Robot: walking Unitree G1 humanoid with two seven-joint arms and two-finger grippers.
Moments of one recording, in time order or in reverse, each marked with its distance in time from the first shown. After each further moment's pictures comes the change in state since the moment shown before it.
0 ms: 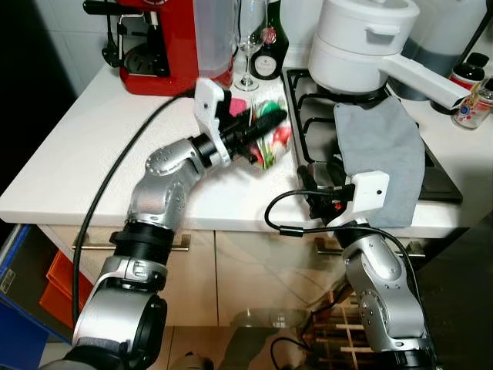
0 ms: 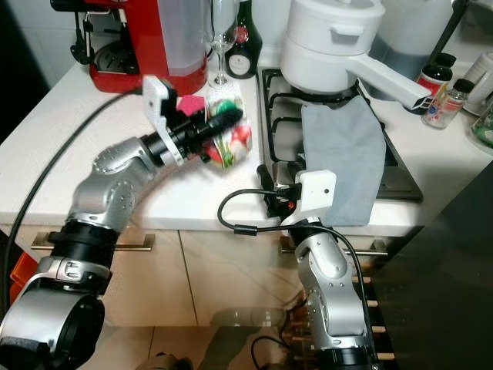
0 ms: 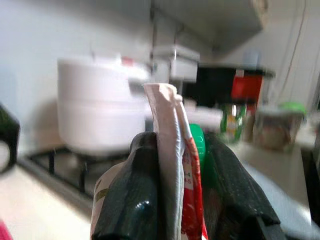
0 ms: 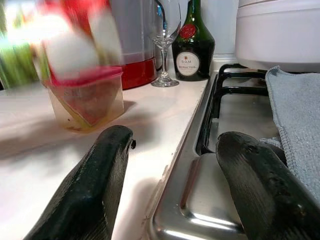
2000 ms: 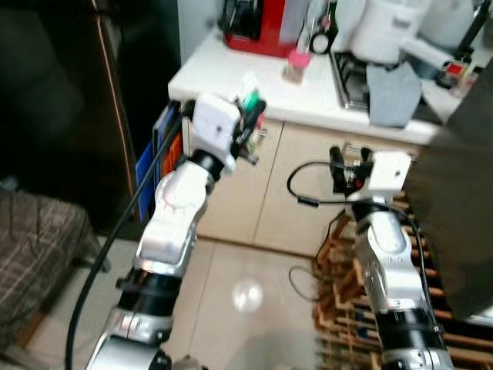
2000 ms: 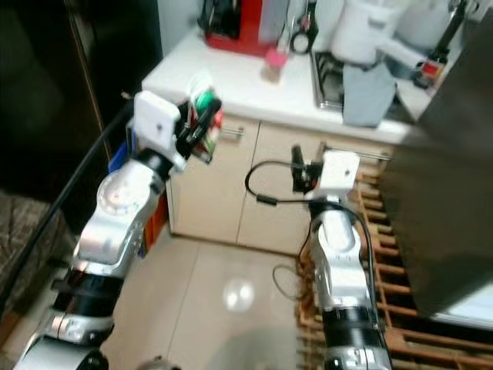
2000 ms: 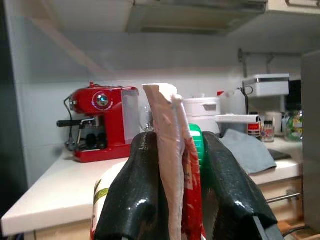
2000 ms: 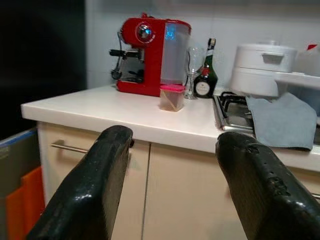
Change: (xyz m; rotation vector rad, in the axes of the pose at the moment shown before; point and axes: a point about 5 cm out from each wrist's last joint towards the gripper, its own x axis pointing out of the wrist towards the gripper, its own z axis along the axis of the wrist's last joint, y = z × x) left arm -0.022 -0.030 -0.022 0.323 0.033 0.444; right arm 0.030 -0.039 0.003 -0.091 -0.046 -0.214
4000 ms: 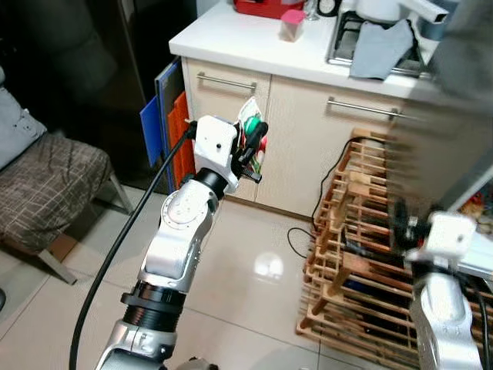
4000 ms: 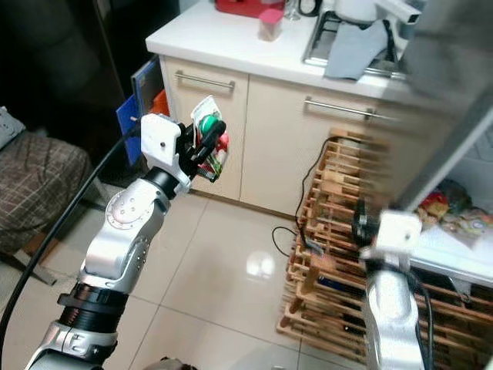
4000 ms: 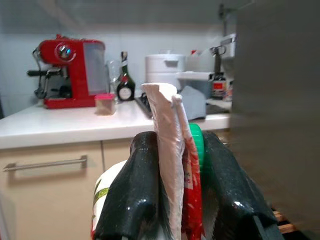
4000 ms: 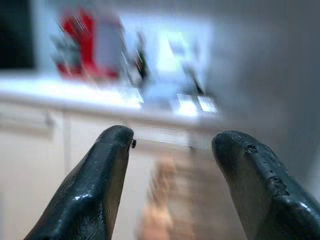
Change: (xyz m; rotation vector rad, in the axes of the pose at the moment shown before) left arm -0.007 -0.018 -0.018 -0.103 0.057 -0.058; right arm -0.060 -0.055 0.019 -0.153 -0.121 -0.203
